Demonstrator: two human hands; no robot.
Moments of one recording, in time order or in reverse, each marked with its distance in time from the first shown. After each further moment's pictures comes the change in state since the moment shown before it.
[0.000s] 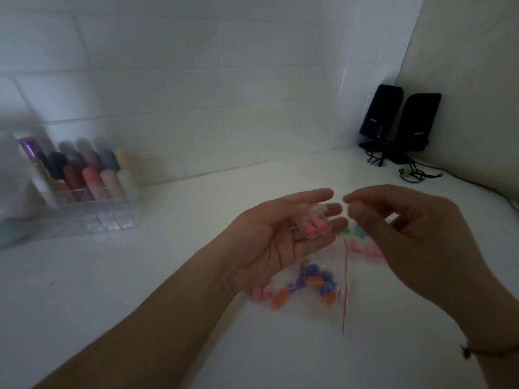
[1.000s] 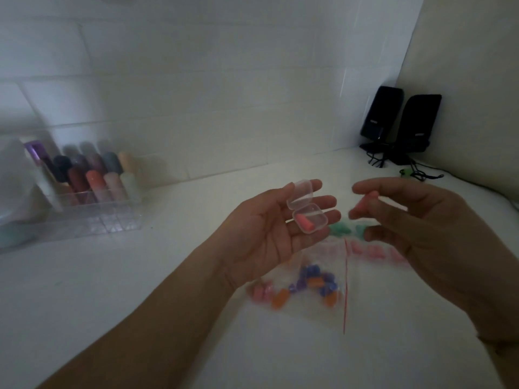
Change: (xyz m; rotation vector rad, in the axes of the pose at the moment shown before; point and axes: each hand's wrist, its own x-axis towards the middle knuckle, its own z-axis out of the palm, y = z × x) left_hand 0.002 0.006 -0.003 -0.002 0.106 0.067; right_hand 0.005 0.005 -0.013 0.644 -0.146 0.312
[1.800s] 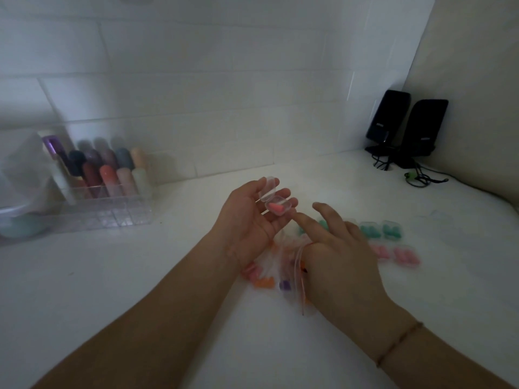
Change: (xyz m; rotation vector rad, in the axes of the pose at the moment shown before) left_hand 0.012 0.010 -0.017 -0.126 0.466 0.114; right_hand 0.000 0.046 0.080 -1.353 -0.147 -0.421
